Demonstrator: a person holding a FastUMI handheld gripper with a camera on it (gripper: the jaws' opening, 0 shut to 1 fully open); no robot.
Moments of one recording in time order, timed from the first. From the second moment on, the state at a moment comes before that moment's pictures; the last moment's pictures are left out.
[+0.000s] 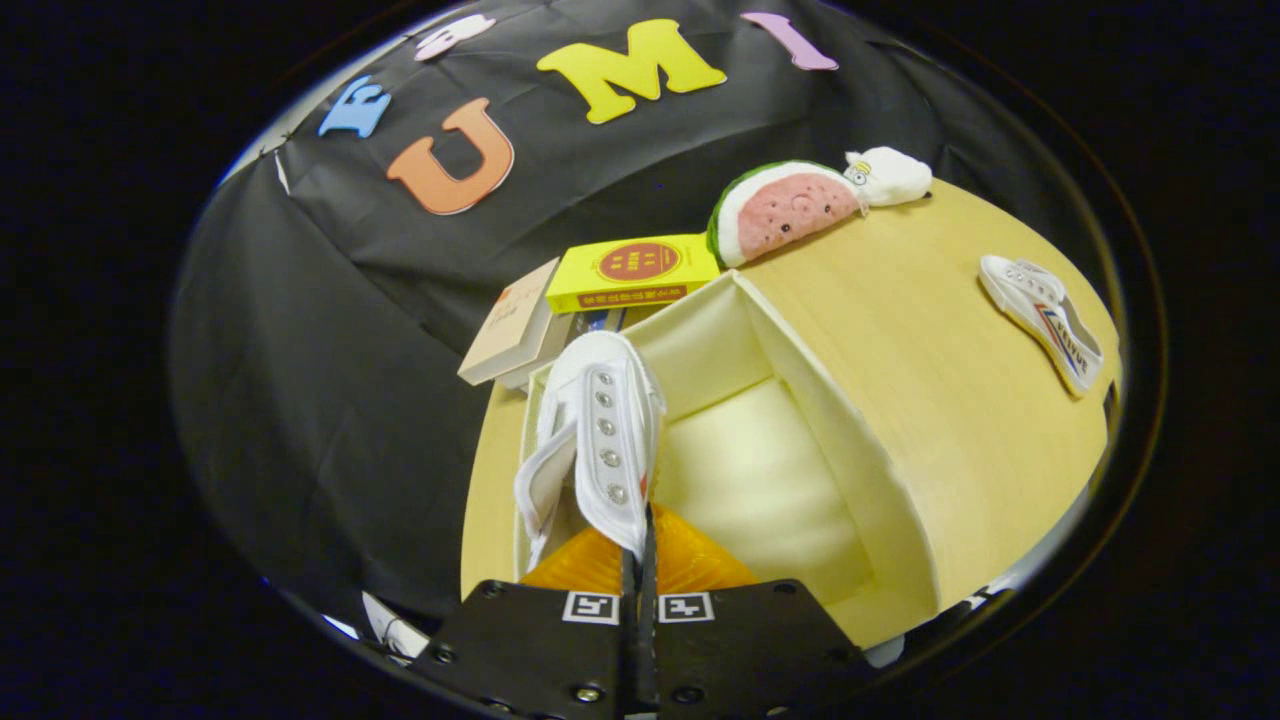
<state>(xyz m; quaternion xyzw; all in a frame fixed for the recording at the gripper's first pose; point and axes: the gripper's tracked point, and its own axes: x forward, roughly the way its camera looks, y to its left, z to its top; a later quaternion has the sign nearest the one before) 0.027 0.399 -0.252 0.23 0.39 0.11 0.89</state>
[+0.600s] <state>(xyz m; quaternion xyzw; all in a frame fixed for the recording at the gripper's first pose) 0.012 0.420 -0.237 0.15 0.37 0.18 0.90</state>
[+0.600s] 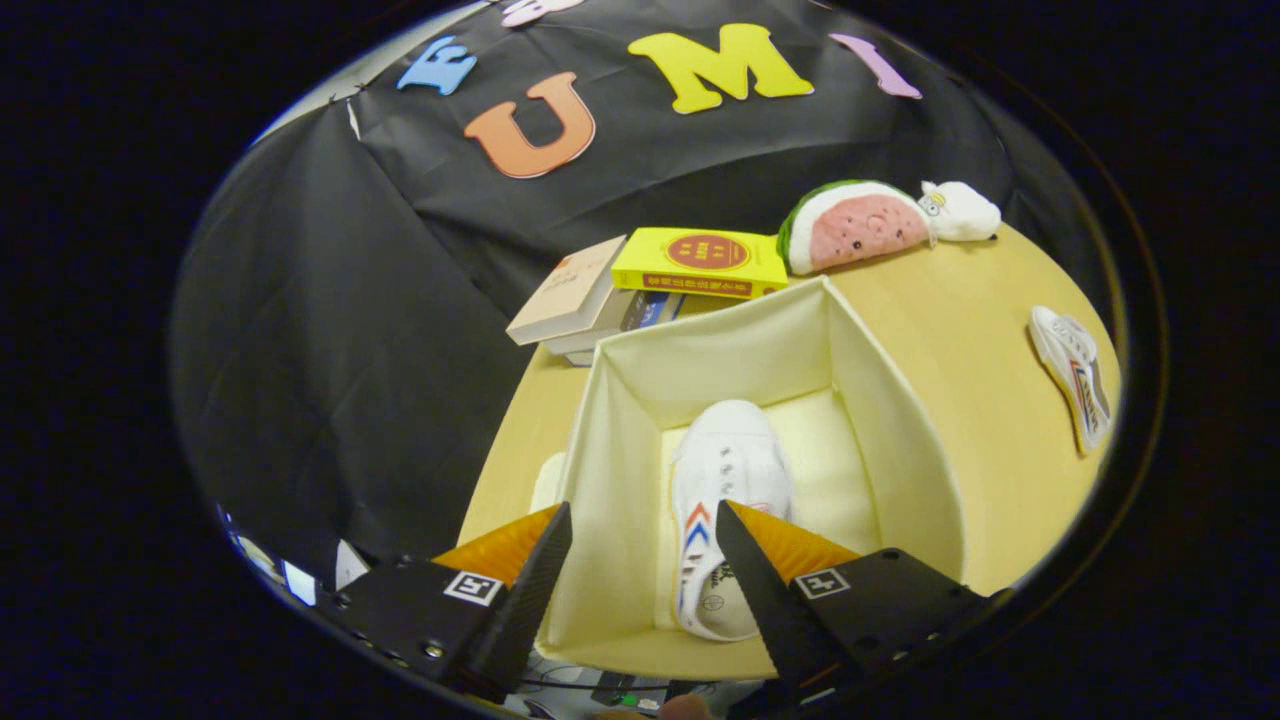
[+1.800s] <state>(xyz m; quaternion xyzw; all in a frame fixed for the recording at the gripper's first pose) 0.002 0.023 -0.126 -0.02 0.17 0.10 0.98</state>
